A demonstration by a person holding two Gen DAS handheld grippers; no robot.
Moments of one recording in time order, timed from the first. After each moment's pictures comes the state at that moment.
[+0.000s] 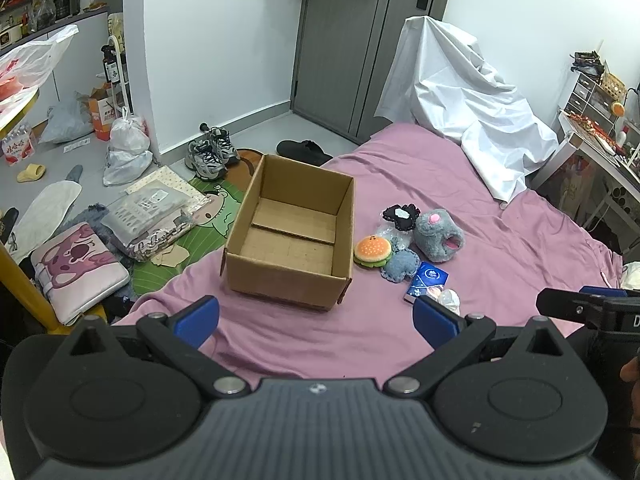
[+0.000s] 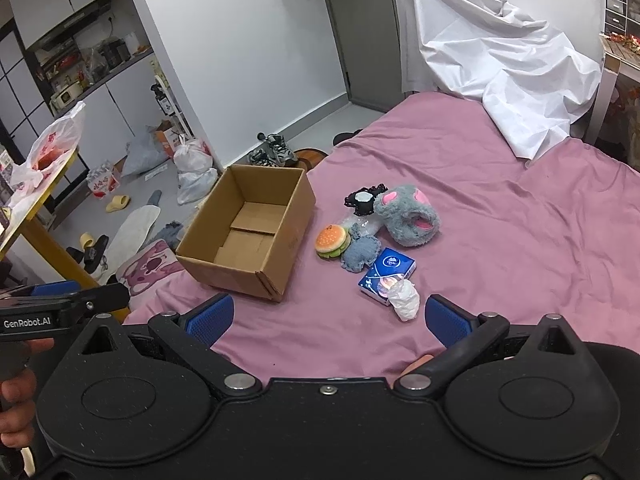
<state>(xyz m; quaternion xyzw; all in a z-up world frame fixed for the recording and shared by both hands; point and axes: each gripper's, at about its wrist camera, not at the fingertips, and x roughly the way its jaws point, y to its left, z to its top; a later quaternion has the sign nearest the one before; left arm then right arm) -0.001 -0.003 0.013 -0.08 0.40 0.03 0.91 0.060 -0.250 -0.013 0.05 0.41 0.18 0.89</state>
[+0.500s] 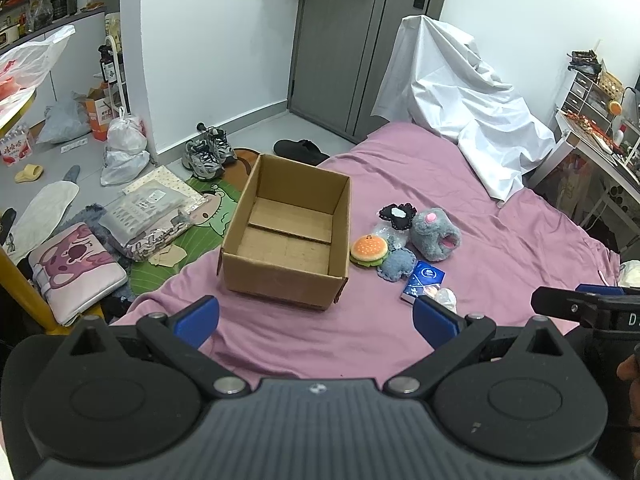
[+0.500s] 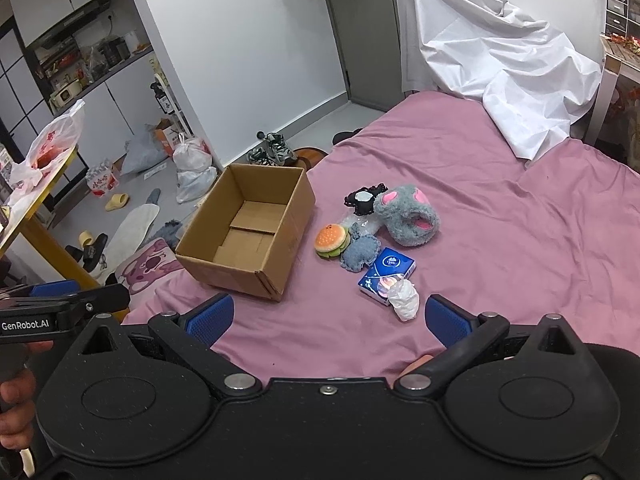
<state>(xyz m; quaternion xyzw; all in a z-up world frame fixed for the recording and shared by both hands) -0.002 -0.007 0.016 -0.08 0.40 0.02 0.91 0.062 -0.249 -0.013 0.05 0.41 0.18 0.89</state>
